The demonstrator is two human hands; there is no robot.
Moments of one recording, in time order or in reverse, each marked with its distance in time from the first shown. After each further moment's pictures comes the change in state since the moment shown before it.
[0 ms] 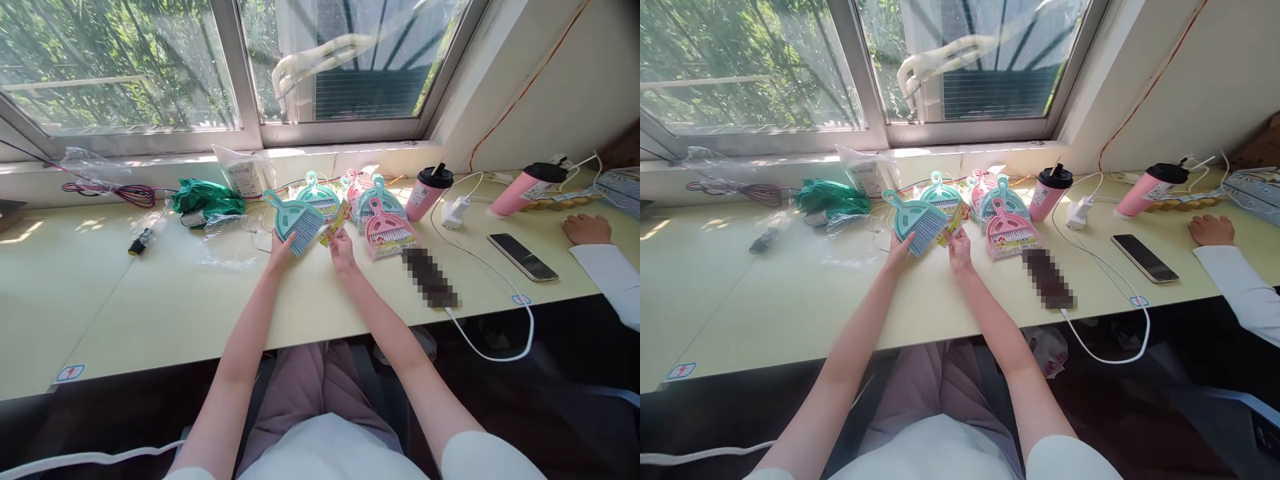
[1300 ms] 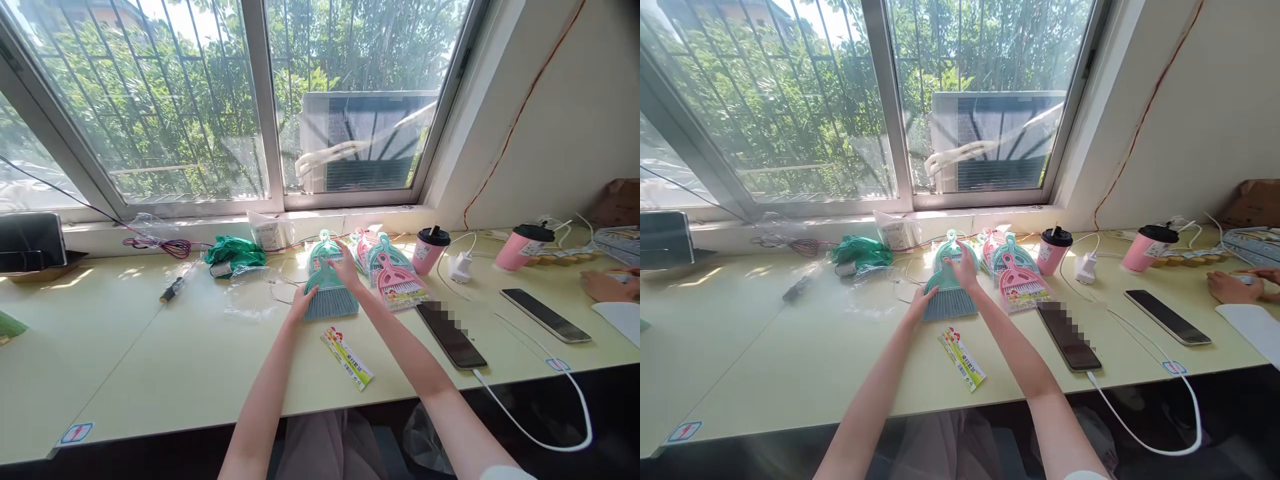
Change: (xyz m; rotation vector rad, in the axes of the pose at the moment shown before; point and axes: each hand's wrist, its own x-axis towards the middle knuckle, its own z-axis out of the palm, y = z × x) left_hand -0.017 0.043 0.005 0.295 -0.205 -0.073; right_hand 0.037 -0.045 0.063 -0.993 -0.164 -0.506
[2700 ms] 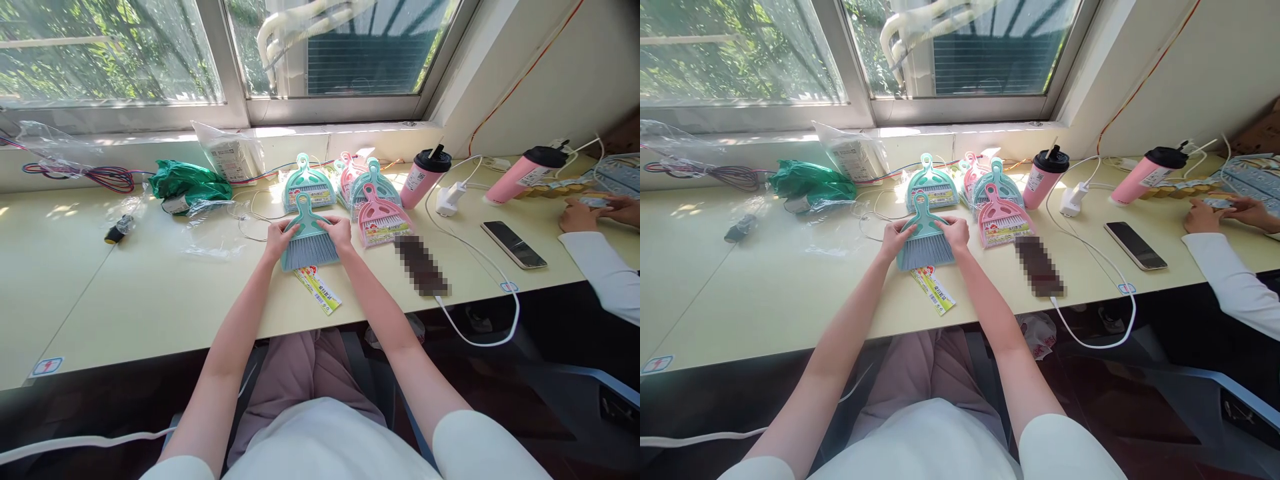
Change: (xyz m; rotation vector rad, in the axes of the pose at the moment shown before) left_hand -0.007 0.015 0.023 0.164 -0.008 0.189; right_hand -0.050 0.089 -0.018 0.093 -0.014 0.425
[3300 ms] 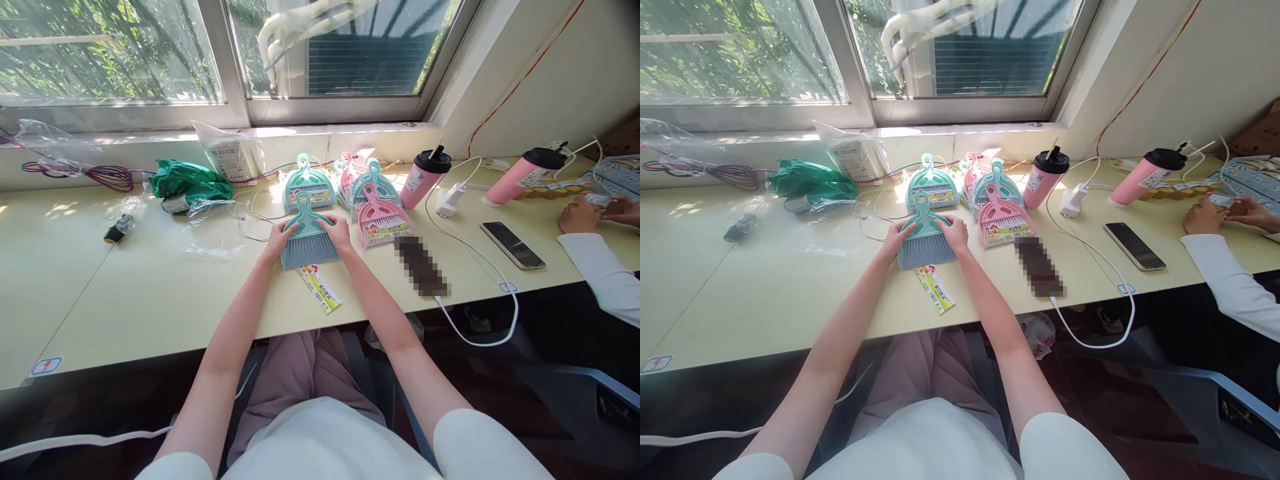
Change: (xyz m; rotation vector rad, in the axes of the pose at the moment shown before) left_hand -0.004 -0.003 0.001 -0.292 -0.067 -0.216; right_hand 0.000 0.000 -0.004 -0.135 -0.036 -0.037
